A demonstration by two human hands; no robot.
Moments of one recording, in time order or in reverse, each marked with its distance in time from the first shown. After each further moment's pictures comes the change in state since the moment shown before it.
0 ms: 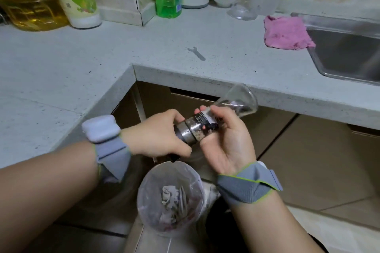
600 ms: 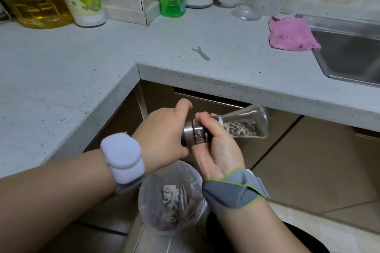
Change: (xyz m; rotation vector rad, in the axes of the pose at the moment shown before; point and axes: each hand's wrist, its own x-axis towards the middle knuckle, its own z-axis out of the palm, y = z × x) left_hand -0.008 0.000 0.010 0.493 0.359 0.299; right_hand -0.001 0.027 0.000 0.129 0.066 -0.019
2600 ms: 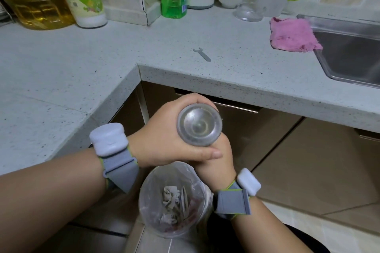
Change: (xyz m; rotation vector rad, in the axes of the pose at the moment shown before) left_hand -0.001 0.008 -0.015 -0.825 0.027 0.226; right_hand 0.014 0.000 -0.047 -1.416 -0.357 -0.590
